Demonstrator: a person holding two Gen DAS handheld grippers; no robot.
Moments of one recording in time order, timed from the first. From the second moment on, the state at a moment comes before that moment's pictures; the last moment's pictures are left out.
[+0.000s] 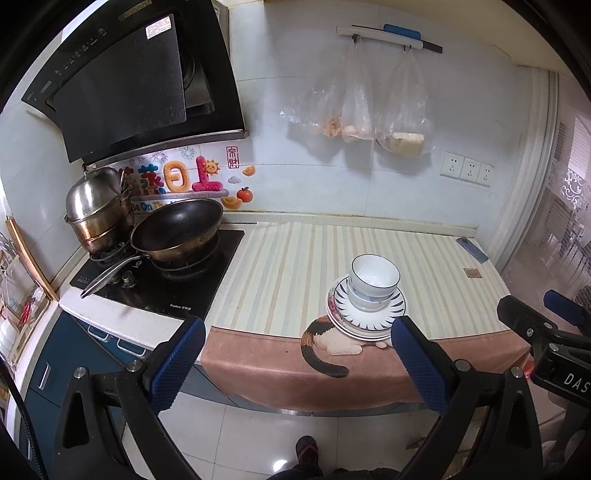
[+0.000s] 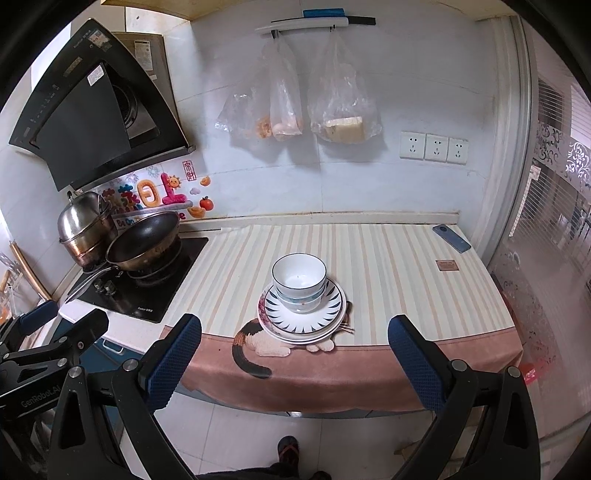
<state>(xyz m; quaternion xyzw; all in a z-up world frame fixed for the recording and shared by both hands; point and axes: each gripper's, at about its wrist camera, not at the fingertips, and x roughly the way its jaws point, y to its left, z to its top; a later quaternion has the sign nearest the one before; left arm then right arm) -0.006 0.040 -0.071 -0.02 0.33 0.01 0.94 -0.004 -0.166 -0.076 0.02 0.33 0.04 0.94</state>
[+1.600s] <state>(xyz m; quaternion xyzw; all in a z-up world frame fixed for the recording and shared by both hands) 0.006 0.042 -0.071 -0.02 0.34 0.01 0.94 0.002 -0.161 -0.092 0.03 0.34 0.03 0.94</state>
